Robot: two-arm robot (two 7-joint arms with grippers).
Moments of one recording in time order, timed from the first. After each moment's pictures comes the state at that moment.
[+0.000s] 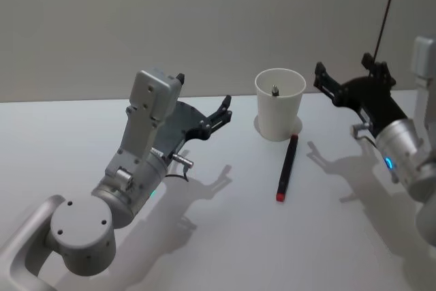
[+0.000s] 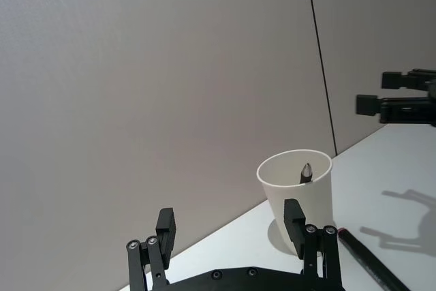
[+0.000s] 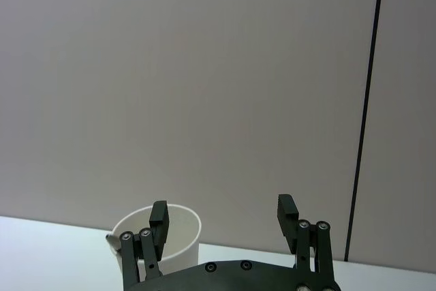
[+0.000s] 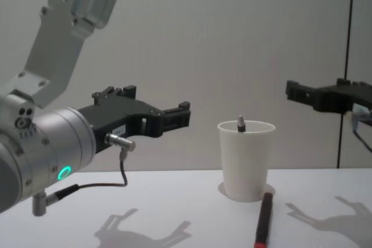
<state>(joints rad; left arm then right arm) -0.24 0.38 0.45 -1.63 -0.21 0.01 -0.02 0.25 0.25 -0.31 -1.52 0.31 0.00 0.00</state>
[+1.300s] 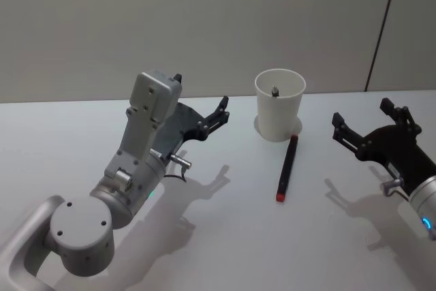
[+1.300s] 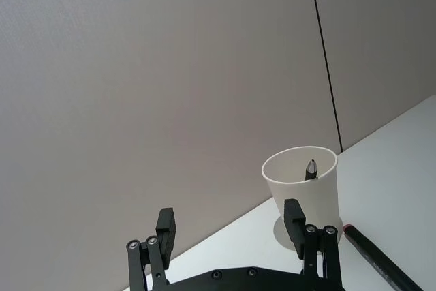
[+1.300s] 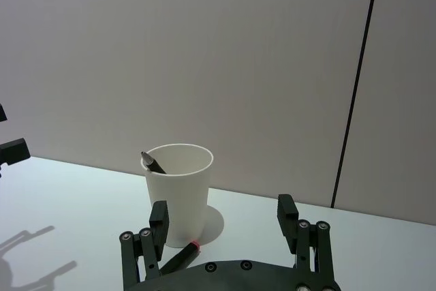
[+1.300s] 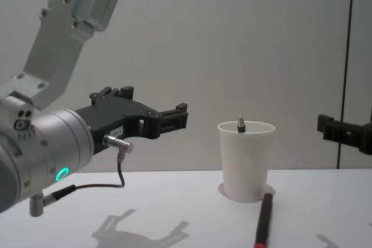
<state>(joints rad) -0.24 0.38 0.45 -1.63 -0.20 0.01 -0.01 -0.01 0.34 -0.23 -1.77 0.29 0.03 0.07</state>
